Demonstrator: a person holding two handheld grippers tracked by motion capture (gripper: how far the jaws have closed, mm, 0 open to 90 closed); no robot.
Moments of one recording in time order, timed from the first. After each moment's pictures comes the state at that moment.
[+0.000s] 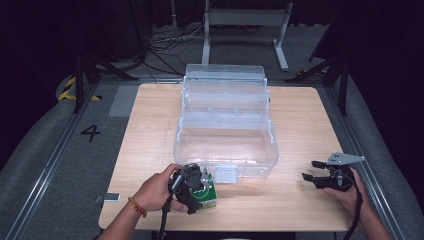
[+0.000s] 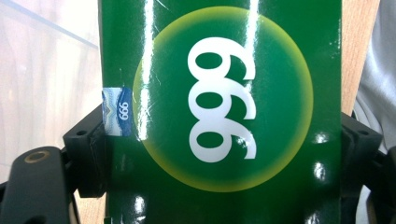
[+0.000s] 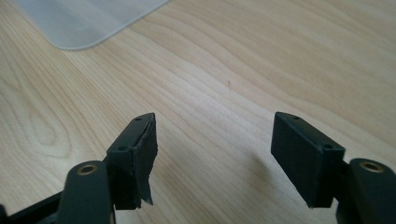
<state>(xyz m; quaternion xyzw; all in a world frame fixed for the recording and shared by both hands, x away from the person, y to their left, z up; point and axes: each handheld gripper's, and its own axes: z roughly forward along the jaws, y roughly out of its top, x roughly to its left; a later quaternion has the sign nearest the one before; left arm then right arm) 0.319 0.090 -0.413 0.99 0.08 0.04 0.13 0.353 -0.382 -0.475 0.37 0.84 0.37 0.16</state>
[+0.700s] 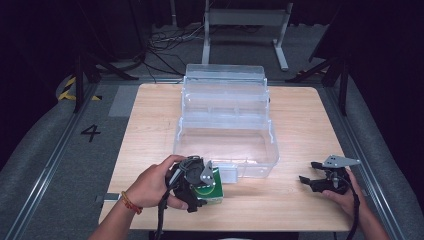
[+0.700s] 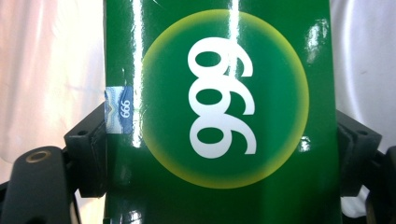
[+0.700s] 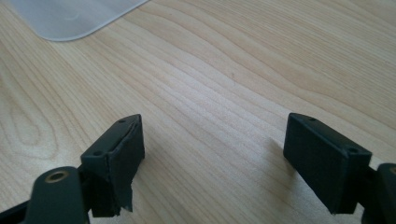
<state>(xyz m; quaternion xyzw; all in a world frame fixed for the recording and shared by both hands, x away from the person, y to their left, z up) 0.304 0.082 -0.334 0.98 0.04 0.06 0.17 0.352 -0.377 -0.487 0.38 0.83 0.37 0.17</state>
